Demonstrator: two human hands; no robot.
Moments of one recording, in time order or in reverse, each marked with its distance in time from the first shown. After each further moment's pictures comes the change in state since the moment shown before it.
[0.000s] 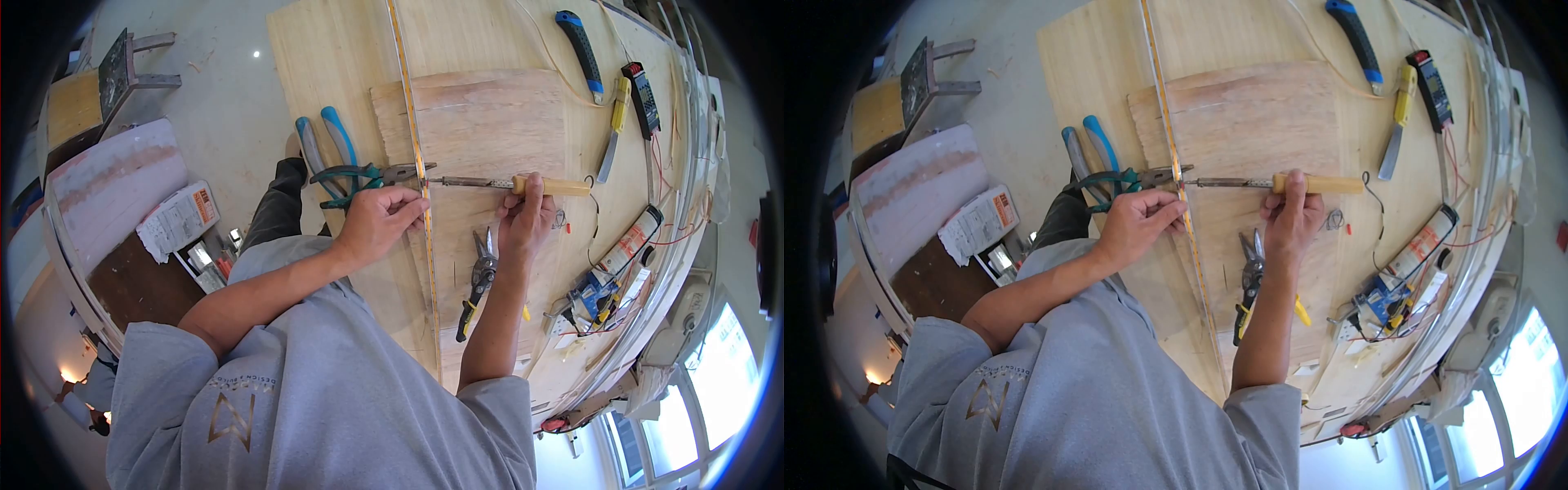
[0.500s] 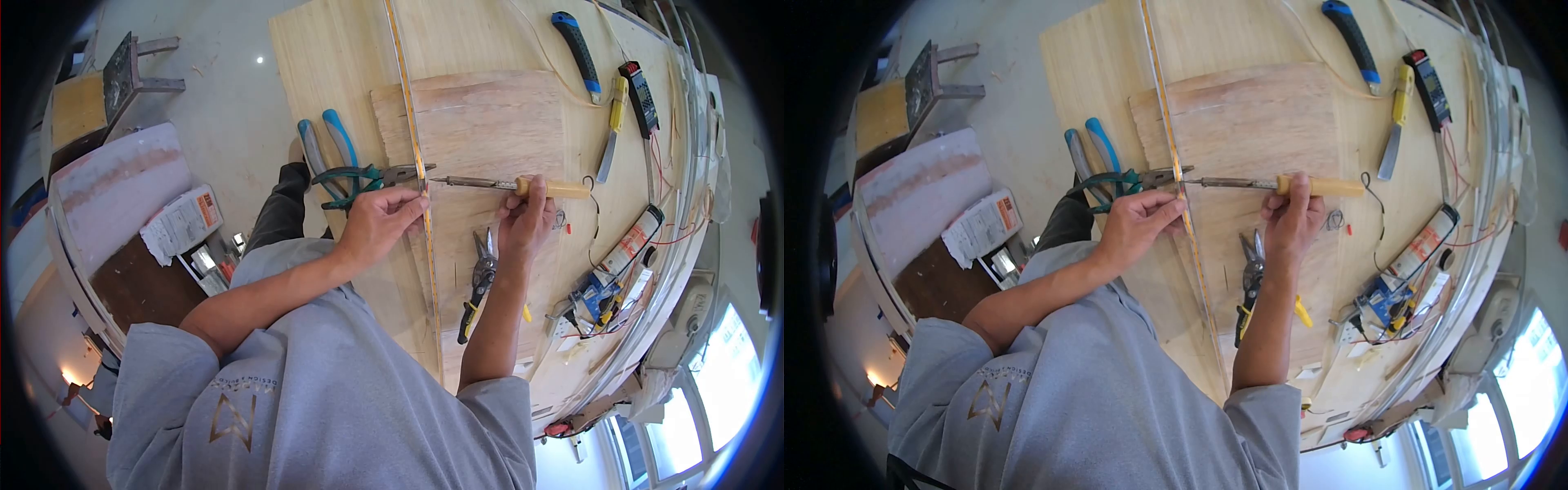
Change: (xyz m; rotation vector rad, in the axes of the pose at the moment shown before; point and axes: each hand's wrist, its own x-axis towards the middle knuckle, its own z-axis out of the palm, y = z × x) left_hand -0.005 0.008 0.004 -0.150 0.015 -0.051; right_hand 0.002 0.004 -0.005 0.118 -0.022 -0.029
